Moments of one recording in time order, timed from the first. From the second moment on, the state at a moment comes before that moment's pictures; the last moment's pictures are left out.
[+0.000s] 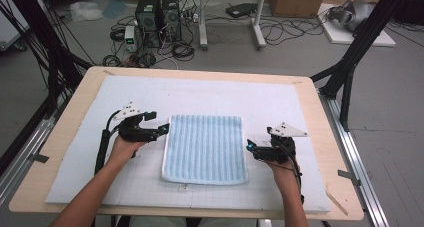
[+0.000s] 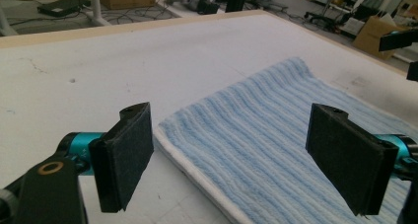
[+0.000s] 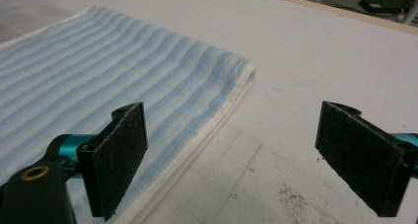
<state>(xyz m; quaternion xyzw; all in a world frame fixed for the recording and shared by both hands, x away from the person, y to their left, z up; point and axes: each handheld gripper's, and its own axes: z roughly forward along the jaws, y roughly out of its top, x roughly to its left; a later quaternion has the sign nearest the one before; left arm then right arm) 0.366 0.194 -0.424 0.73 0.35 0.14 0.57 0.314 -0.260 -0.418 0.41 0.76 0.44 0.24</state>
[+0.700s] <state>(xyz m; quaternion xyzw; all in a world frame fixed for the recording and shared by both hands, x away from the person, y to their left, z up) 0.358 0.204 -0.420 0.71 0.36 0.16 0.58 0.313 -0.268 -0.414 0.42 0.74 0.45 0.26</state>
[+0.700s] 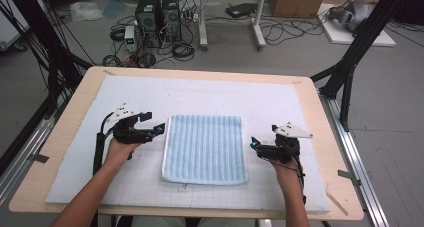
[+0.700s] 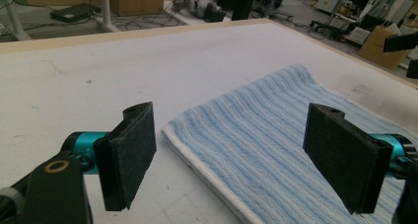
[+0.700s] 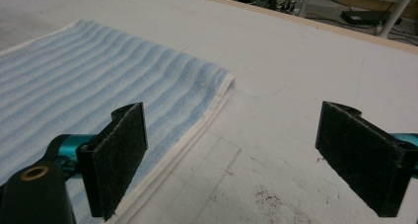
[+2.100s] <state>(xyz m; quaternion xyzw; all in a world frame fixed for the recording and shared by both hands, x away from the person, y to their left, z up) 0.419 0.170 -0.430 0.76 0.39 0.15 0.50 0.314 -0.270 -0.419 0.43 0.74 0.46 0.24</state>
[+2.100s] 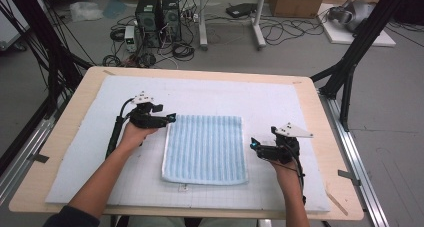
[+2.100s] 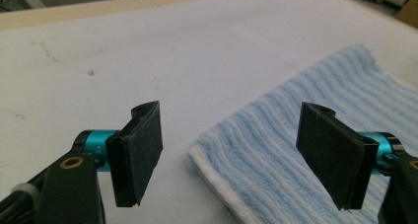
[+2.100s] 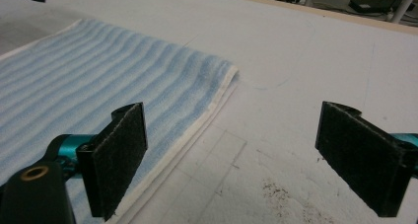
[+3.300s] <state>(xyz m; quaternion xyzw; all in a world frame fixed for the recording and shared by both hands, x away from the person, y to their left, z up) 0.431 0.152 -0.452 0.80 0.39 0.13 0.43 0.339 -0.245 -0.428 0.42 0.77 0.43 0.20</state>
